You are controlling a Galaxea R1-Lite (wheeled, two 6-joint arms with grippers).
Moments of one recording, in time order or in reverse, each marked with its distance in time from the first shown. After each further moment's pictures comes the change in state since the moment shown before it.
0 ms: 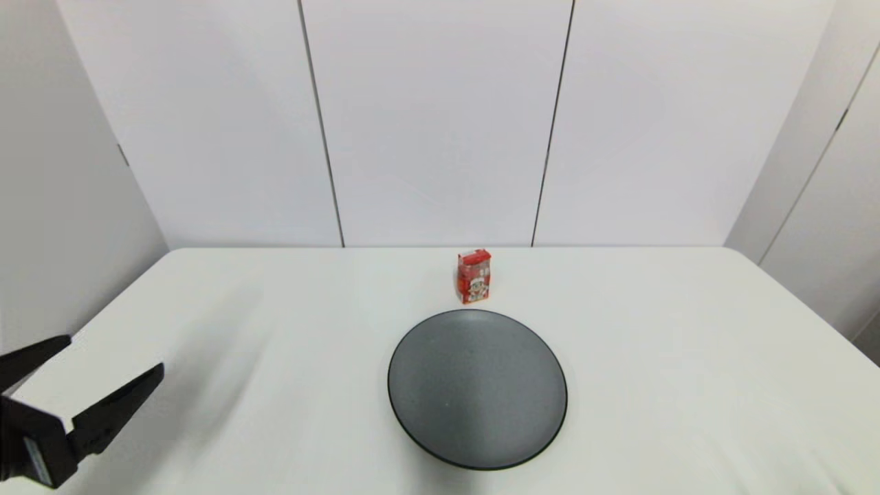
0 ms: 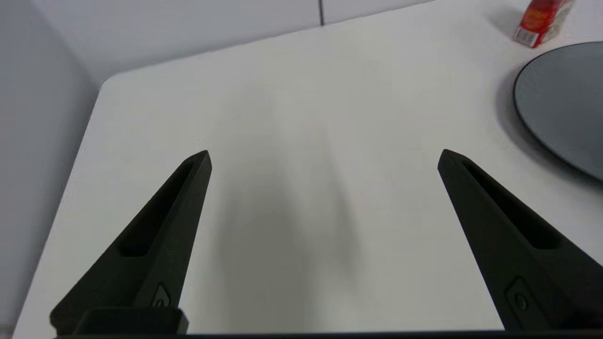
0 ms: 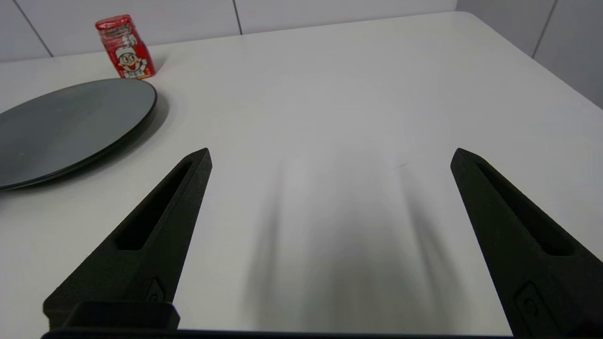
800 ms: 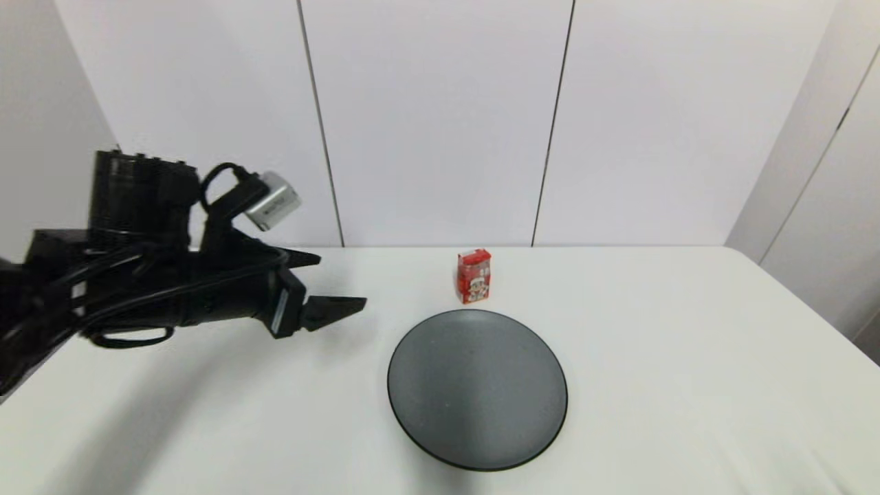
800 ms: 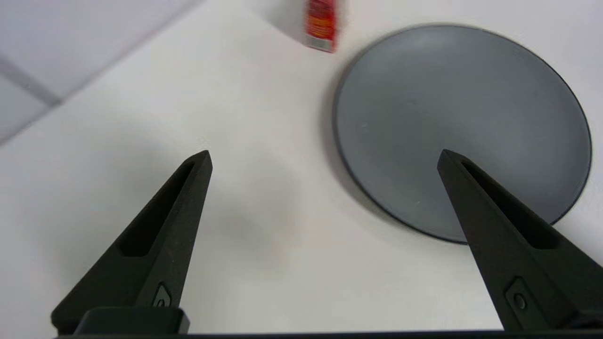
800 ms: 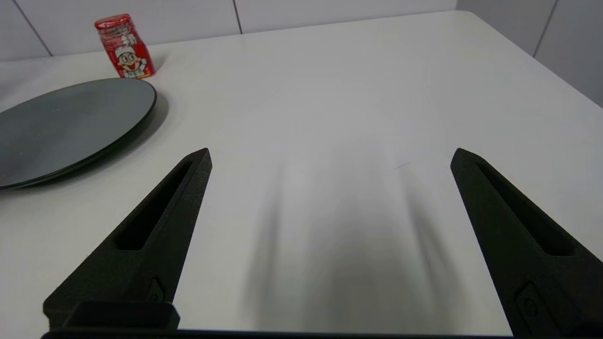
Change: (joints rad) left arm -0.295 0.688 -0.597 0.163 -0.272 0.097; right arm 0.000 0.000 0.000 0.000 0.000 0.000
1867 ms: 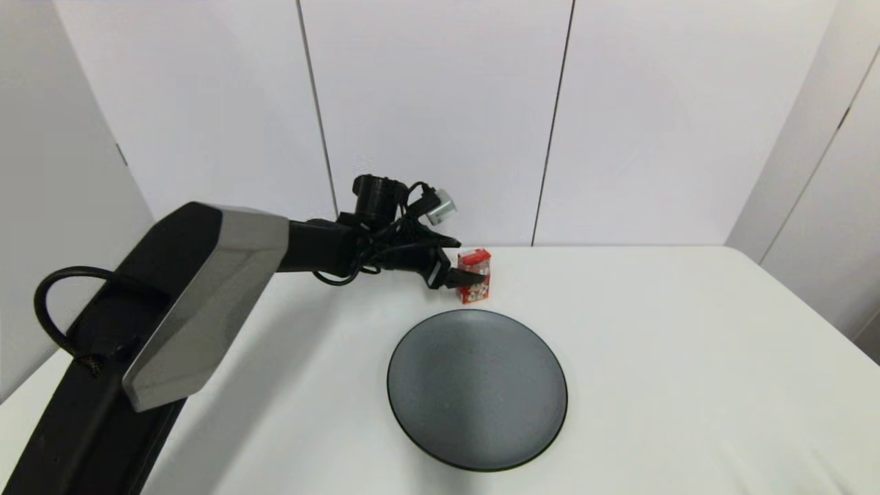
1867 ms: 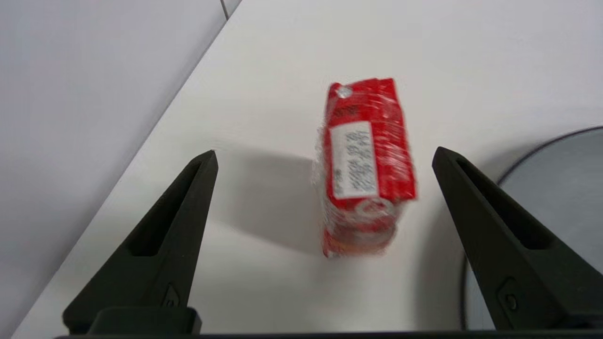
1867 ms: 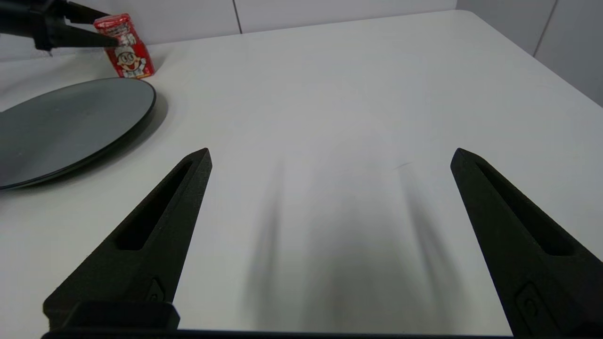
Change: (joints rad) left arm -0.089 0.932 -1.031 0.145 -0.328 0.180; right arm 0.000 0.000 0.000 0.000 0.000 0.000
